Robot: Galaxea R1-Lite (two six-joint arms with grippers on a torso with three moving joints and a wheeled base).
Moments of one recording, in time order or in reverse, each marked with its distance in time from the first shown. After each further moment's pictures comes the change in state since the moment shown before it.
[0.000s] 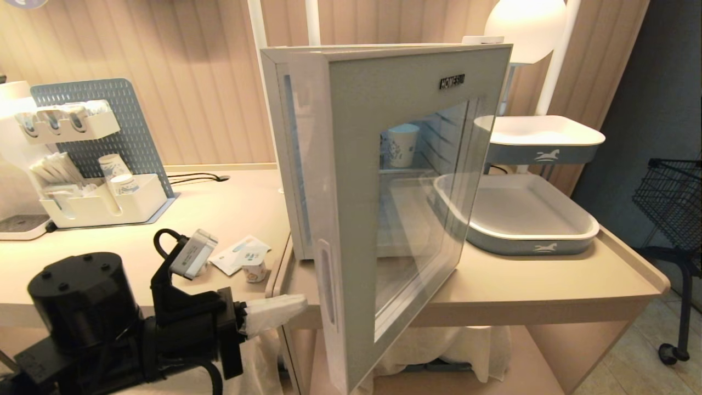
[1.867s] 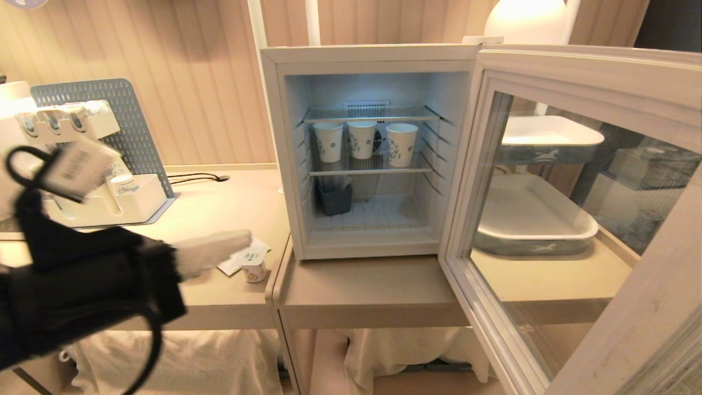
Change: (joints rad) left arm -0.102 -0.459 -0.454 0.916 0.488 0.036; right arm 0.000 0.000 0.000 0.000 0.000 -0.002
